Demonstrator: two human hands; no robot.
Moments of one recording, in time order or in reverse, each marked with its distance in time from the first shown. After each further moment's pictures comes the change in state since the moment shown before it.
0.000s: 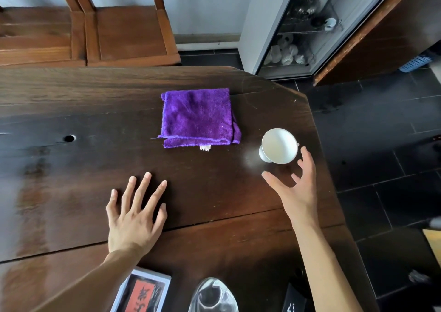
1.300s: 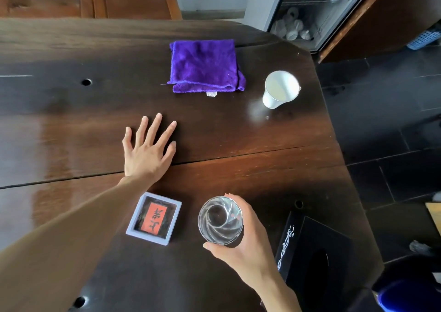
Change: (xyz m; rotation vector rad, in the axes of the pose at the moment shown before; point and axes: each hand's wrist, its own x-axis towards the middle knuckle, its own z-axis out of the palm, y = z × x) left_hand -0.001 -0.010 0.010 -0.003 -0.046 0.025; right_hand -0.244 0.049 0.016 -0.079 -0.475 -0.094
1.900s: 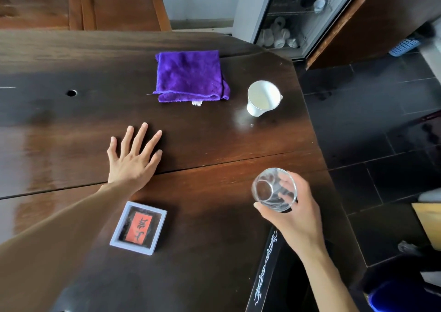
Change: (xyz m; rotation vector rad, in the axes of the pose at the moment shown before) left_hand 0.004 -0.002 -0.005 -0.012 -0.110 -0.020; right_hand 0.033 0.007 -0.117 -0.049 0.339 0.022
